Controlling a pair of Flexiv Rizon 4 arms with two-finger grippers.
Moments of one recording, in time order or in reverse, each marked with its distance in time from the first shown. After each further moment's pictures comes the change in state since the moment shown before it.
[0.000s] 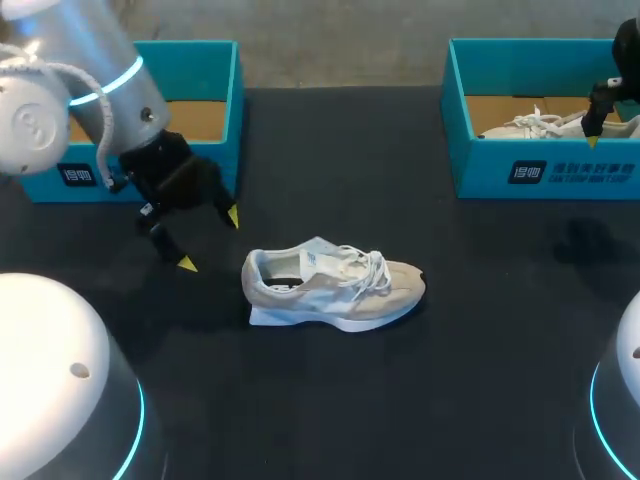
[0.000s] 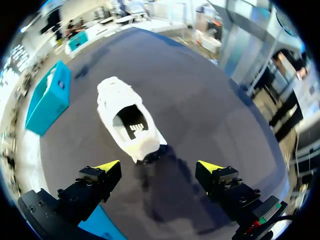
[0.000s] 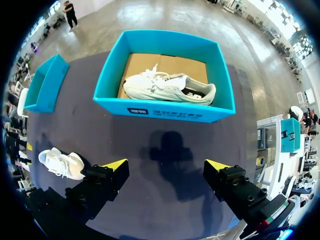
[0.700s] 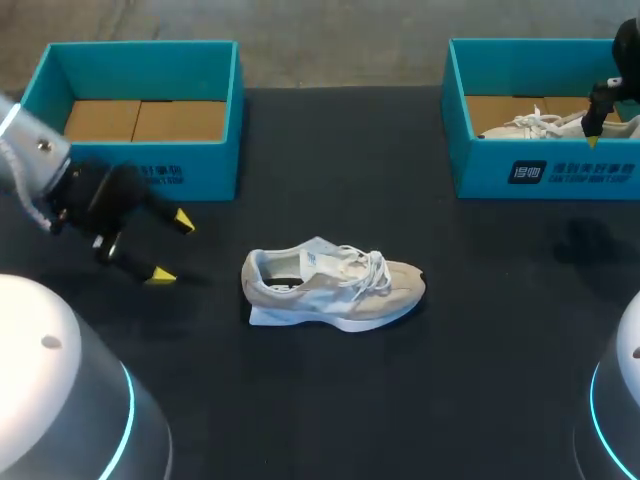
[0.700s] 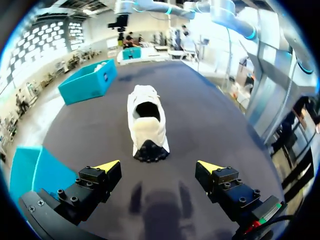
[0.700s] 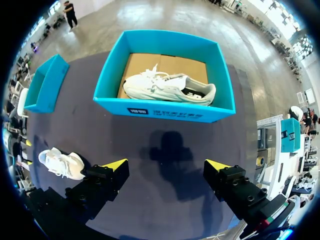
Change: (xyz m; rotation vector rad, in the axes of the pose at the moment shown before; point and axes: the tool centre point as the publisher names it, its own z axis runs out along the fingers) left arm 0.033 0.040 0.005 0.366 -0.199 -0.365; right arm 0.000 0.000 0.000 0.000 0.000 0.000
